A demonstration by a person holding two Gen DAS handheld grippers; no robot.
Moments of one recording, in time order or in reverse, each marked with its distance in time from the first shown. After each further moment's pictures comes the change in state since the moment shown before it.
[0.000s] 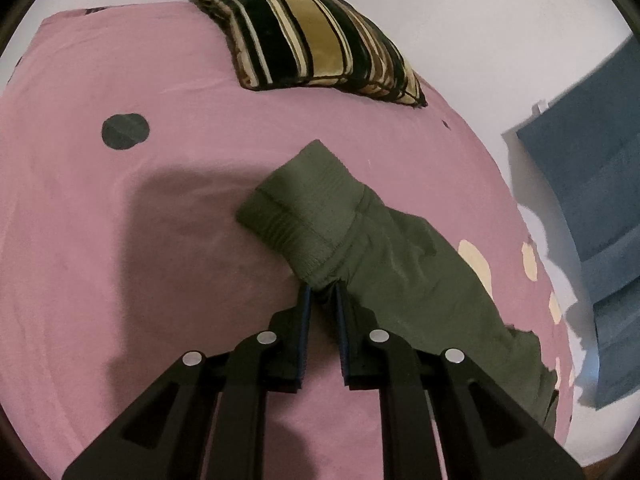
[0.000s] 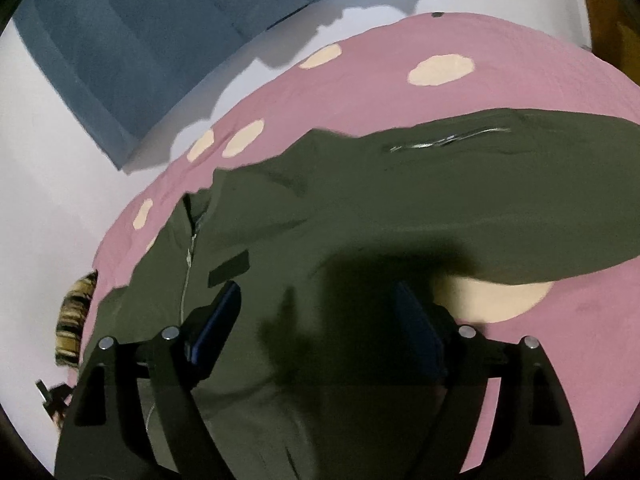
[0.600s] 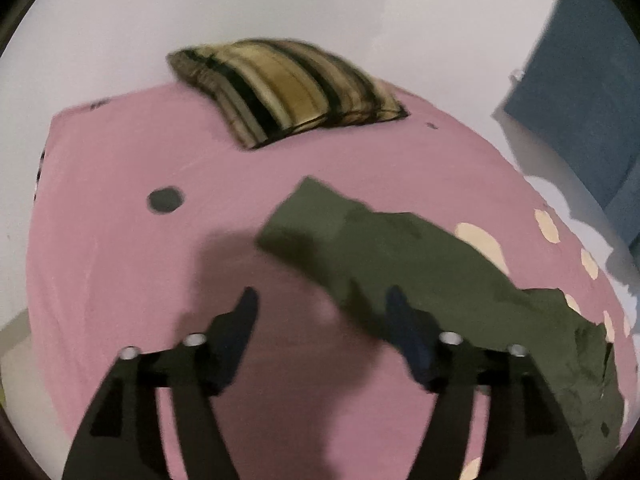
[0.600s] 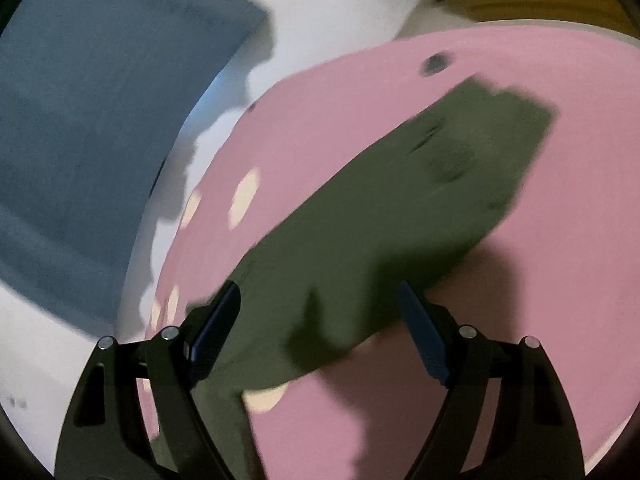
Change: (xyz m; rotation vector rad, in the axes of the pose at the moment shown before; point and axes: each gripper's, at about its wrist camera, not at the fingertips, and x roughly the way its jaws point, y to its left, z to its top) left arm -0.047 -0.043 -0.031 0.255 -0.152 0.153; right arm -0.125 -0.217 0.025 0.570 -0.278 -0.102
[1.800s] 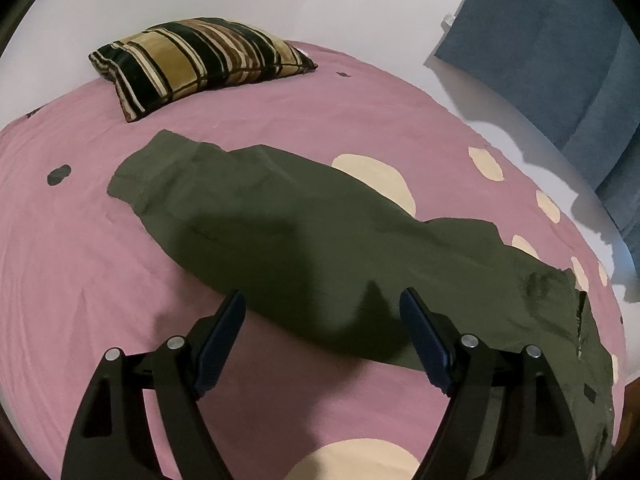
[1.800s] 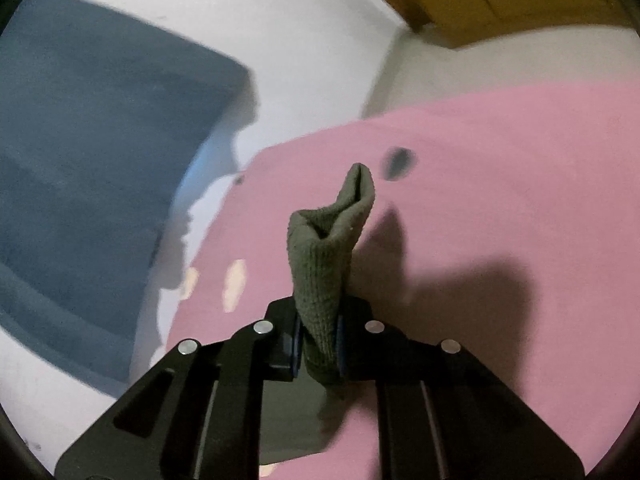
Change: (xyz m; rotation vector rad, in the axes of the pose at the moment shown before) left arm 0.017 -0.100 -0.048 0.101 0.105 -0.130; right arm -0.007 -0.007 0.064 0.040 -0.141 0.058
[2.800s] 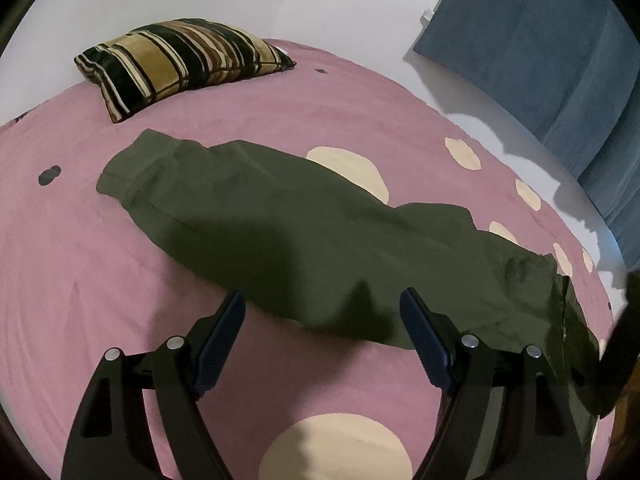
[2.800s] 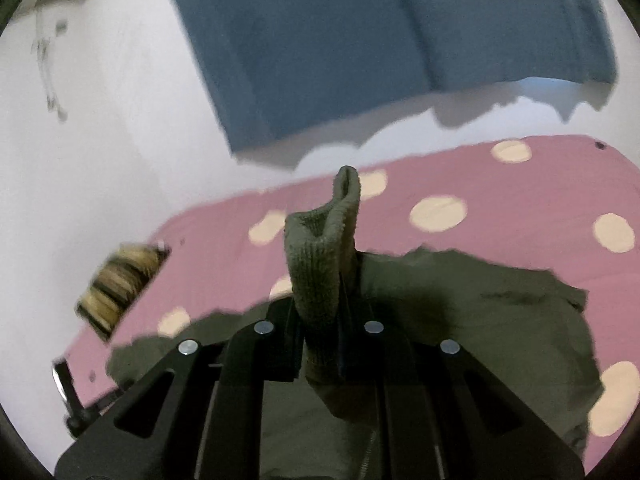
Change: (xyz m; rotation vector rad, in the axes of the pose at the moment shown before) left arm -0.010 -0.011 -0.009 0.029 0.016 -0.058; right arm 0.059 0.408 -0.383 -0.959 0.413 0.388
